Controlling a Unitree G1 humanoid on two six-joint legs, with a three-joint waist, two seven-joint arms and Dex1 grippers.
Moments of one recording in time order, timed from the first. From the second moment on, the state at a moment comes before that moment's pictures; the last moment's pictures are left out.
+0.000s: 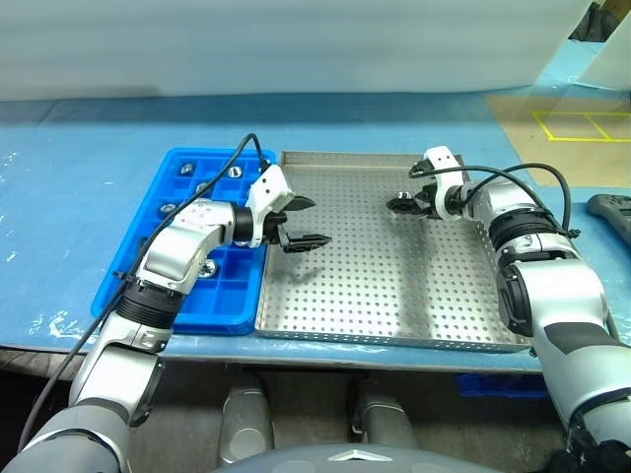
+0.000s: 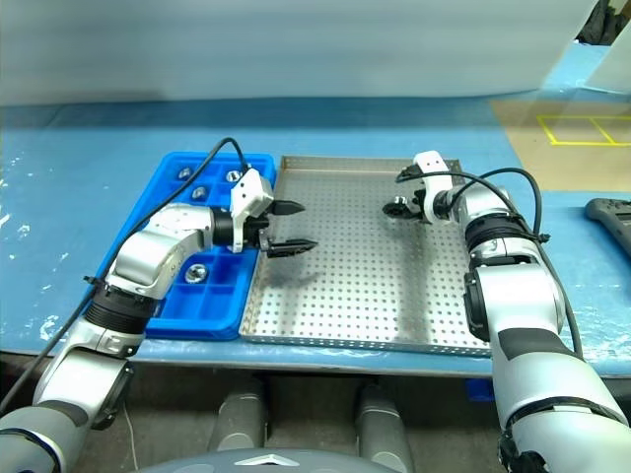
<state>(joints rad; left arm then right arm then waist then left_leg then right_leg) -0.66 0.45 -0.22 0.07 -0.31 0.48 -1.00 -1.14 -0.50 0.03 1.17 0.00 0.52 0.79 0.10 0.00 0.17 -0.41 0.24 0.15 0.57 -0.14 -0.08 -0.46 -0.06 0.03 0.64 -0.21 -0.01</state>
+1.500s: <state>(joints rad) -0.26 0.61 0.10 -0.38 -0.48 0.61 -0.83 -0.88 -0.24 0.07 0.46 0.21 0.45 0.98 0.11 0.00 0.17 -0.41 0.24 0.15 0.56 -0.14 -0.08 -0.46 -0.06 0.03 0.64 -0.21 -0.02</state>
